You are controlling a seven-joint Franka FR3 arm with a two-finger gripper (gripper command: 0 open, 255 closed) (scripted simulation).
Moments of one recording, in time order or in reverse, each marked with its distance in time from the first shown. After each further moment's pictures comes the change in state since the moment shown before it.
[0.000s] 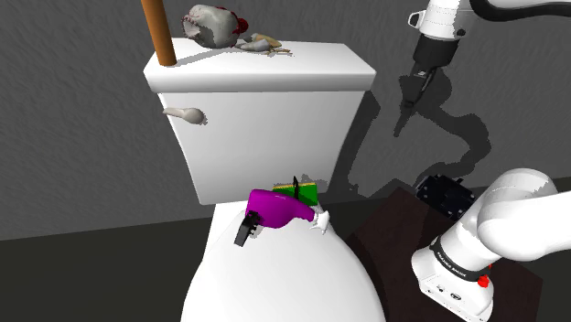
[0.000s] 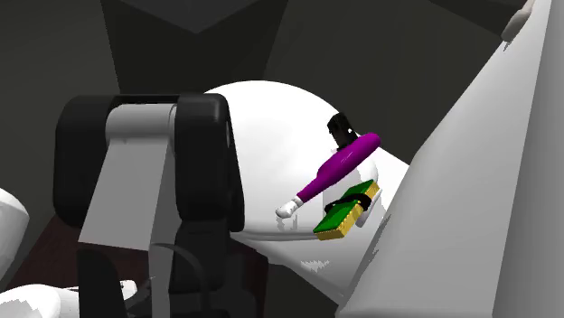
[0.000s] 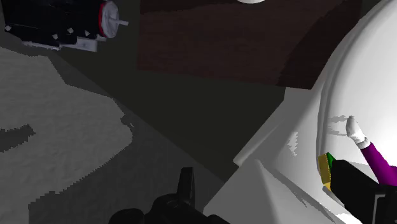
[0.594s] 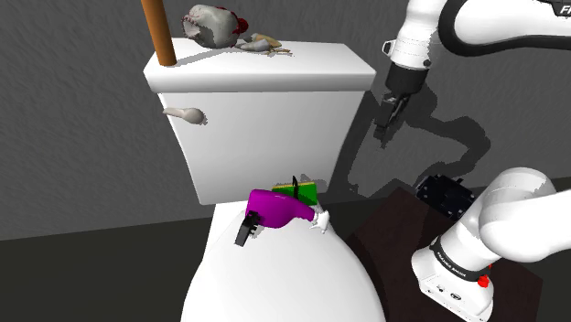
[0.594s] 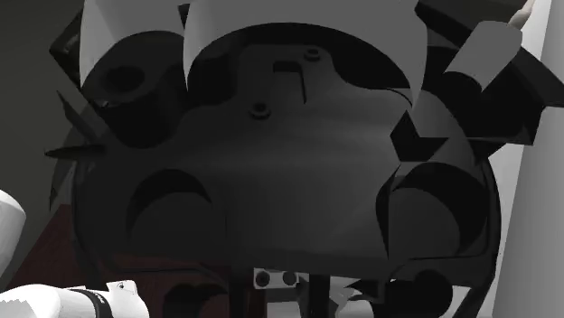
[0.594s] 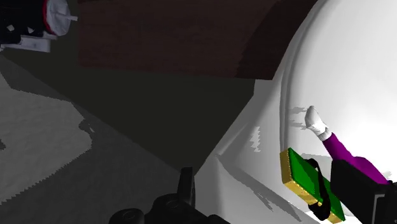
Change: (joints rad) arm 0.044 0.031 0.079 -0.112 0.140 0.137 0.137
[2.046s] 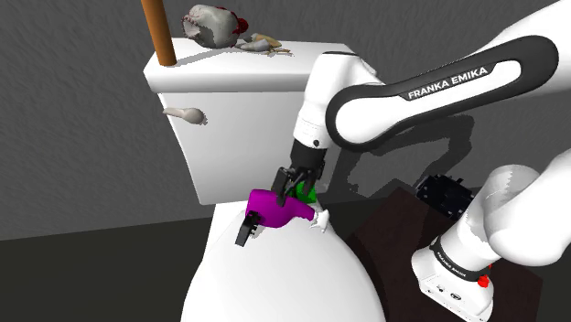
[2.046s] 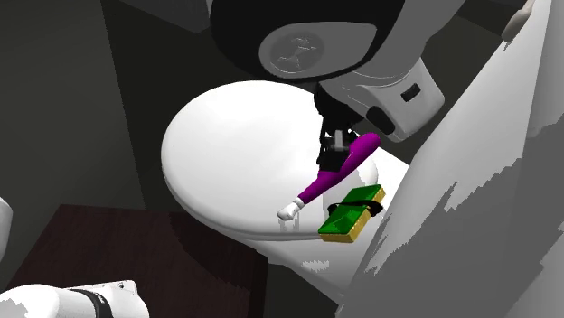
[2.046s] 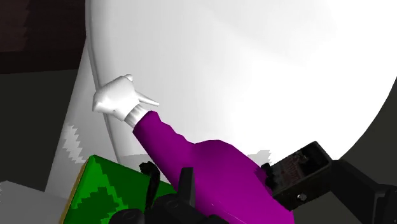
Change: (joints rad) arm 0.165 0.495 0.279 0.005 0.386 0.603 0.318
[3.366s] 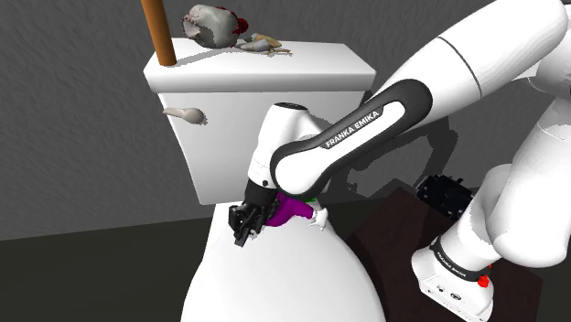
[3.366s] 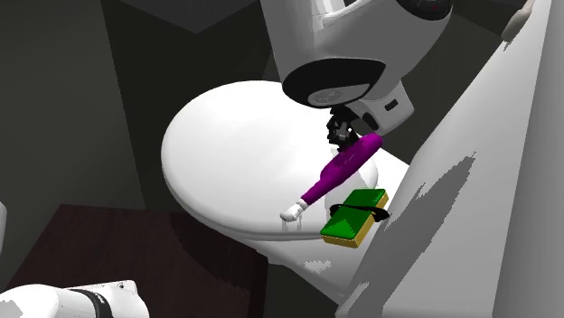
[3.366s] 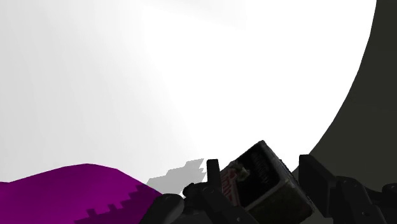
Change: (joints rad) arm 0.069 0.414 0.085 0.176 0.043 0.327 0.088
